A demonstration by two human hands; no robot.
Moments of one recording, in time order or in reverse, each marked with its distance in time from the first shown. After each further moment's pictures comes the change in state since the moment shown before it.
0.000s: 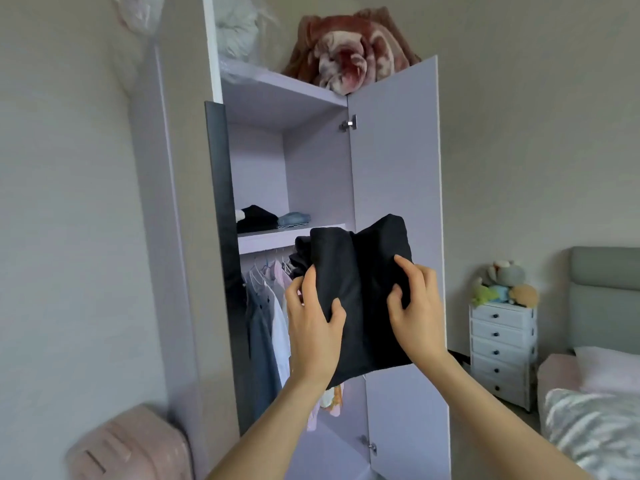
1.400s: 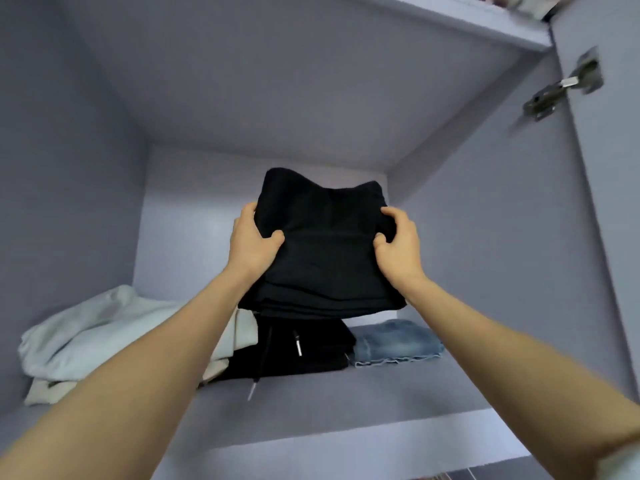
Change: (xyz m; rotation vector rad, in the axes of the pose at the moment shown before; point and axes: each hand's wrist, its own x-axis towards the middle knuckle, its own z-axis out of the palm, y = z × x) left_hand 0.670 -0.386 0.184 0.190 0.322 0.007; right_hand 0.484 0.250 0.666 0.677 -0.237 0.005
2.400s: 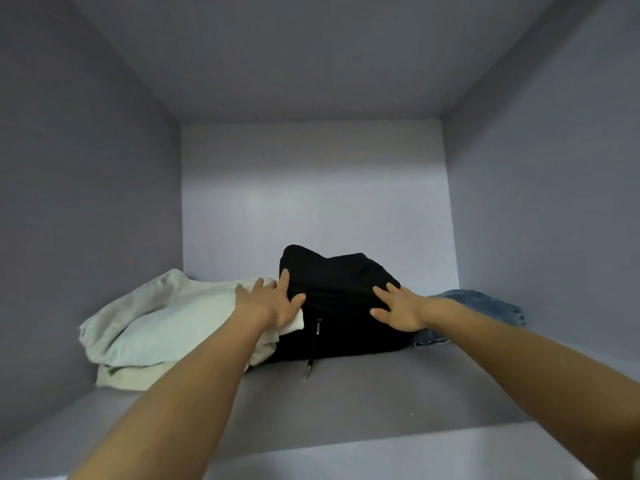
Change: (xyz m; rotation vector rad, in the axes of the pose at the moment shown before) left_hand -0.001 -0.124 -0.008 1.278 -0.672 -0.295; right_hand -0.023 0.107 0.100 -0.752 -1.124 0.121
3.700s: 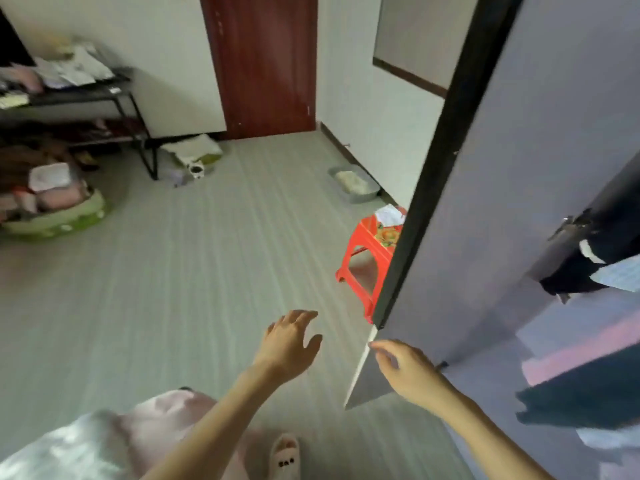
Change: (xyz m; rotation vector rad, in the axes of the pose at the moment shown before) left_hand -0.947 -0.130 0.178 -0.322 -0.178 -1.127; right_hand -0.650 -0.348 0.384 0.467 -0.805 -1.074
